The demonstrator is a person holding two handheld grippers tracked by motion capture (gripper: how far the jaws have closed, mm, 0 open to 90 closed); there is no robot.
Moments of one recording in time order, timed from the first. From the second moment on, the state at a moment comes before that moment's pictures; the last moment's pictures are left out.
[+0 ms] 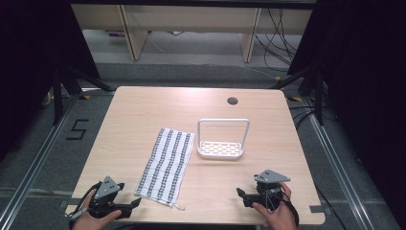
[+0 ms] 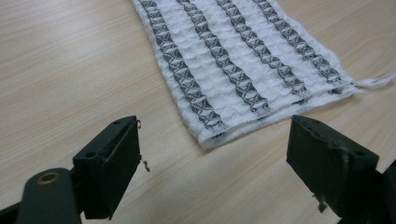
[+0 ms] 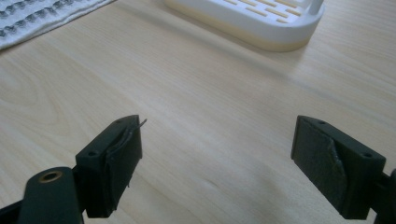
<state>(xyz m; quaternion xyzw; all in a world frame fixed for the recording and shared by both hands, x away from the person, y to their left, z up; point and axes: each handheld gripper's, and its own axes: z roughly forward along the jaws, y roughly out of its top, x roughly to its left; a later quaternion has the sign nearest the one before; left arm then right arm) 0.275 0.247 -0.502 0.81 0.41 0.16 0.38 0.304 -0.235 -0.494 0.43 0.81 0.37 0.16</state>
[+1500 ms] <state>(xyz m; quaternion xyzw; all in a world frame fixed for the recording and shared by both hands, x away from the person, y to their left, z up) 0.280 0.252 -0.501 0.81 0.41 0.15 0.39 0.295 -0.052 -0.500 0.20 0.89 0.40 0.08</state>
